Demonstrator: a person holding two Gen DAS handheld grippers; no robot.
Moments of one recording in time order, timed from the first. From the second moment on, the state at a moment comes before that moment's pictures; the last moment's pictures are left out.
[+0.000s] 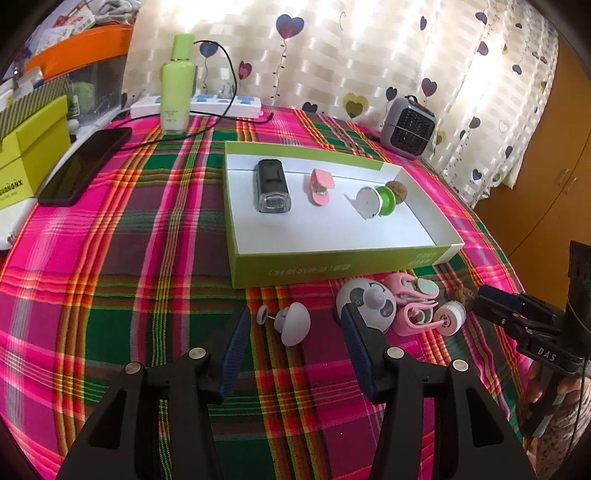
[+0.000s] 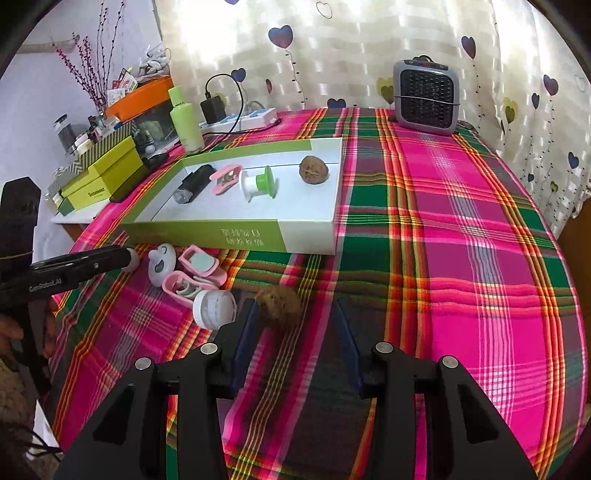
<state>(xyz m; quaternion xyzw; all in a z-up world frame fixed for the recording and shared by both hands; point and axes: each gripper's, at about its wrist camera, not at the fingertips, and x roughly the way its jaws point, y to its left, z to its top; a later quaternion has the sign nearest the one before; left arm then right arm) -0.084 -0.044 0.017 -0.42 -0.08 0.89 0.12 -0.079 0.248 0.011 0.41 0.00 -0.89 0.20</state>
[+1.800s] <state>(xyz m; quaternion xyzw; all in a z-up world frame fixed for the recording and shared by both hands) -0.089 -0.047 0.010 -0.42 -0.08 0.90 0.10 -0.091 0.225 0.003 0.43 0.05 -0.88 0.19</state>
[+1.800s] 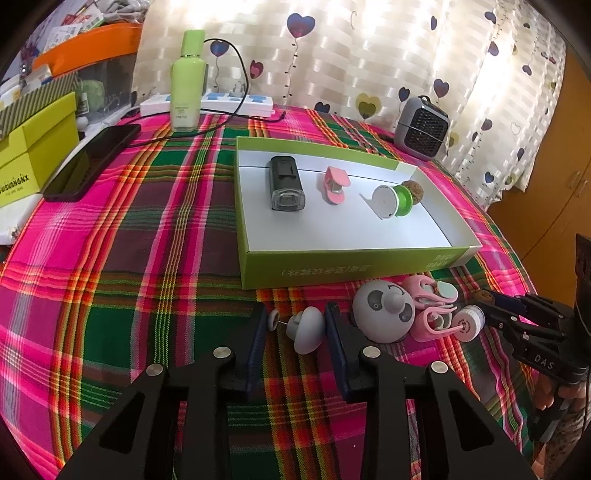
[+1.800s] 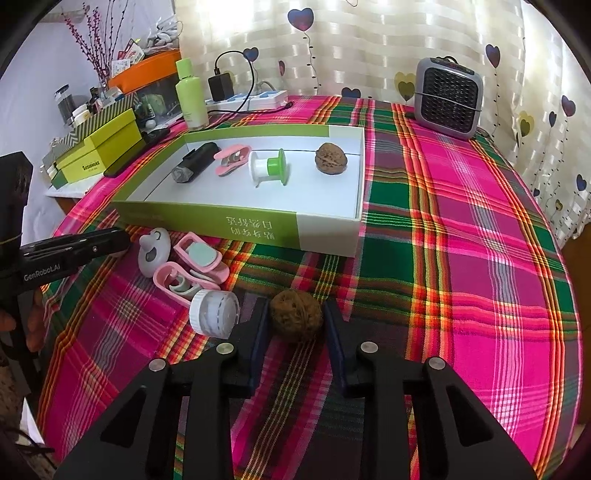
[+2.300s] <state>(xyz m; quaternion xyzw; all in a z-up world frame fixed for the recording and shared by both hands) -0.082 -0.038 0.026 -0.40 -0.07 0.91 0.11 -0.090 0.227 0.017 0.41 0.04 -0.89 0.20</state>
